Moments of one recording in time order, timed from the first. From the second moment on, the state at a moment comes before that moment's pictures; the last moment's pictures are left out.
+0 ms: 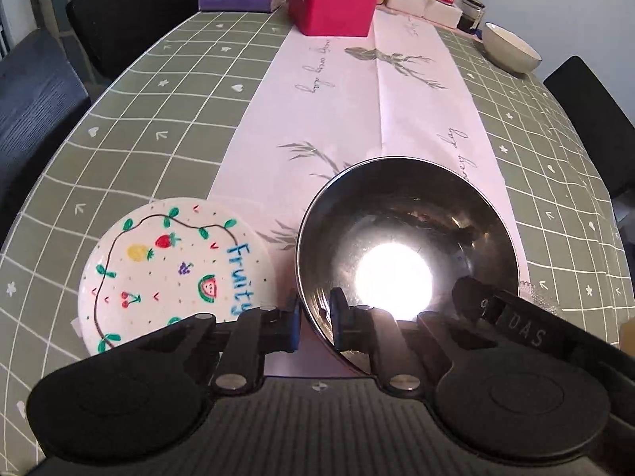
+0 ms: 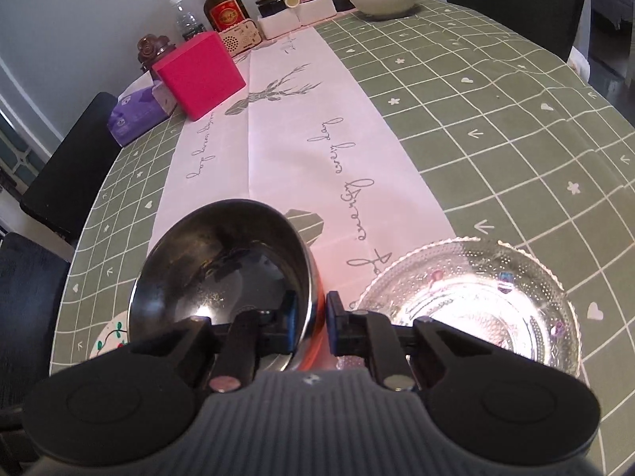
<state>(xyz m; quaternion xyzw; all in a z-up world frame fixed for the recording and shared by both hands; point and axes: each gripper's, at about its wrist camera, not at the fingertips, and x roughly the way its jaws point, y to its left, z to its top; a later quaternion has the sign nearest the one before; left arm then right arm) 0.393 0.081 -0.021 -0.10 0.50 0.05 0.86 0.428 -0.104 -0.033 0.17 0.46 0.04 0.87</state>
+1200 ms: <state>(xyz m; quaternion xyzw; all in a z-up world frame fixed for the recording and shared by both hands) 0.234 0.102 0.083 -0.07 0.48 0.07 0.87 0.294 -0.100 0.070 0.22 0.43 0.15 0.86</state>
